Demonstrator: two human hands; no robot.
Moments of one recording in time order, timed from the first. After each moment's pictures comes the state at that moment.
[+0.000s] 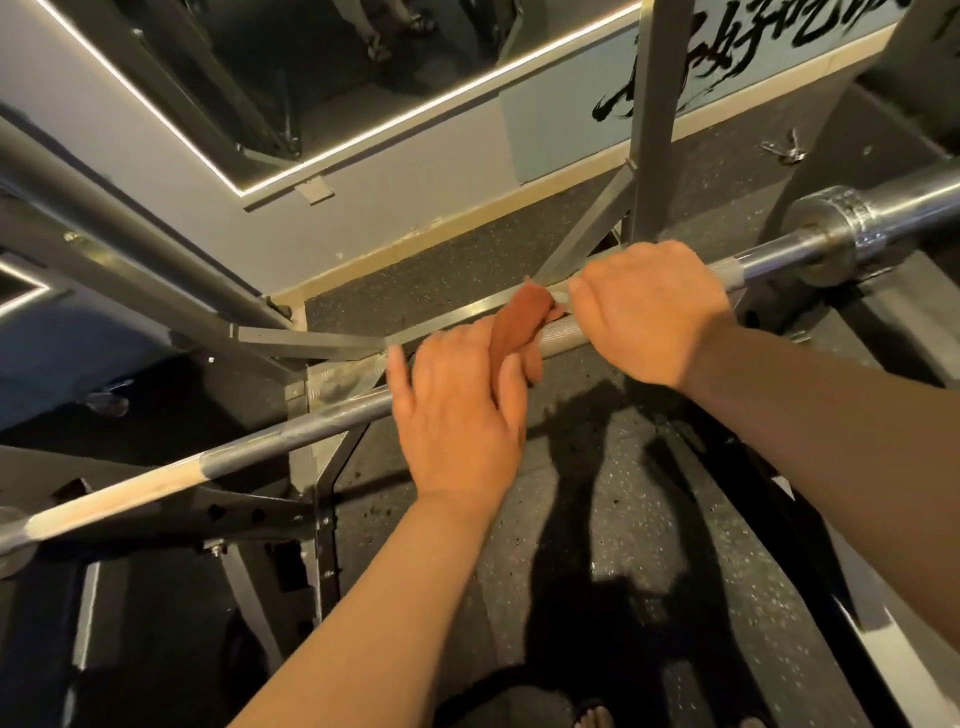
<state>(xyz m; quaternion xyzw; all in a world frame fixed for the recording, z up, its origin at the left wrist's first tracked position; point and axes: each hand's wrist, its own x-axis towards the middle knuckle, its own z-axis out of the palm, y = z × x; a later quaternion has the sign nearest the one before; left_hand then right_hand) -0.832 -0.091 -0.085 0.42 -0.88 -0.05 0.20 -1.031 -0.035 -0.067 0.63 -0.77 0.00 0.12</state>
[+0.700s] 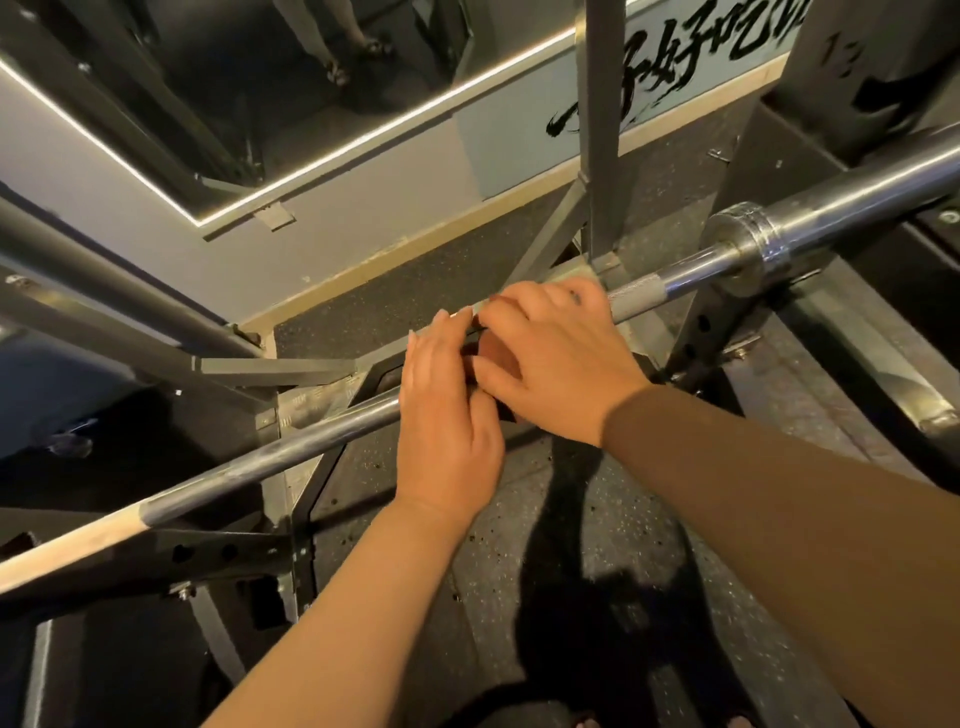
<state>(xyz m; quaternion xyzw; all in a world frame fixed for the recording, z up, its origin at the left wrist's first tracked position) -0.862 -0.078 -0.082 0.31 -0.88 -0.26 0.26 -1.005 -0.022 -0.077 0.59 -0.79 0.18 -0.01</state>
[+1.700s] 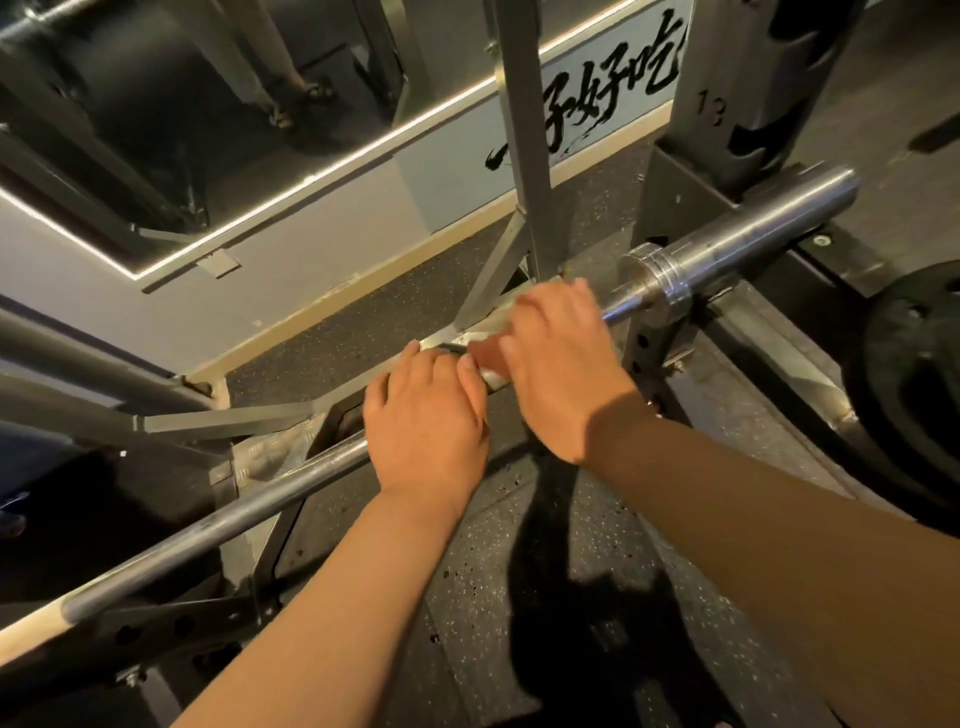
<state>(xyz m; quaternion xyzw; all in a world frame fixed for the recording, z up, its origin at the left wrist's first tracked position) -0.924 -0.078 -0.074 0.37 -0.92 -0.01 0.08 -1.040 0.014 -0.071 0.47 -0.86 0.20 -0.04</state>
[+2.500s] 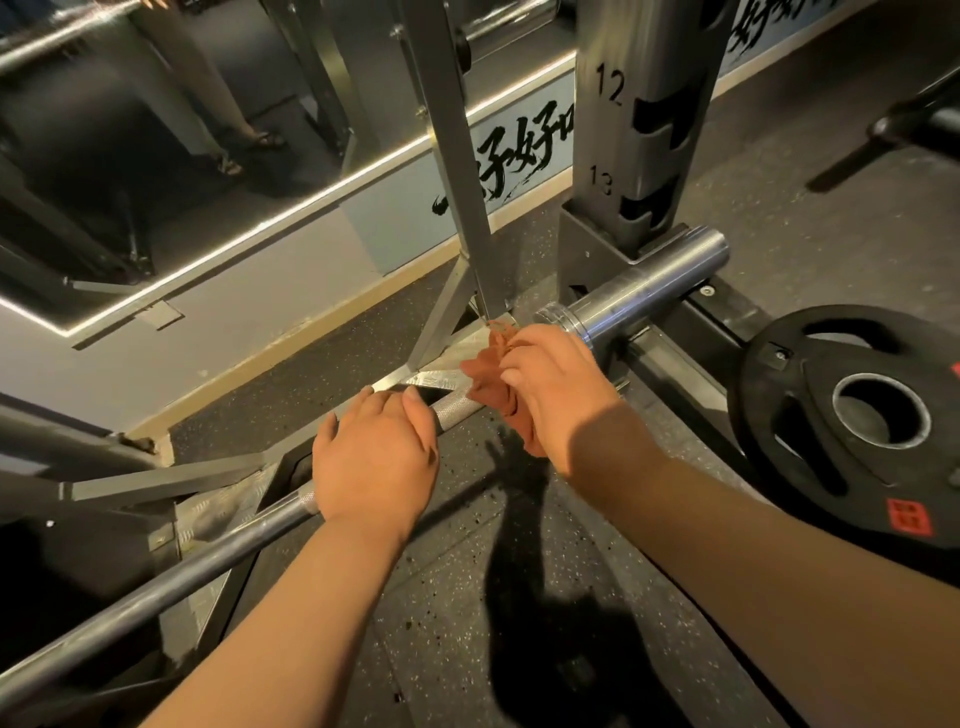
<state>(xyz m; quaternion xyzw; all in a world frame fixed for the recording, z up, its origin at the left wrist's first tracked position) -0.955 -0.069 -0.058 0.40 -0.92 -0.03 -0.01 -1.077 0.068 -0.059 0.33 -0.78 0.50 -0.20</state>
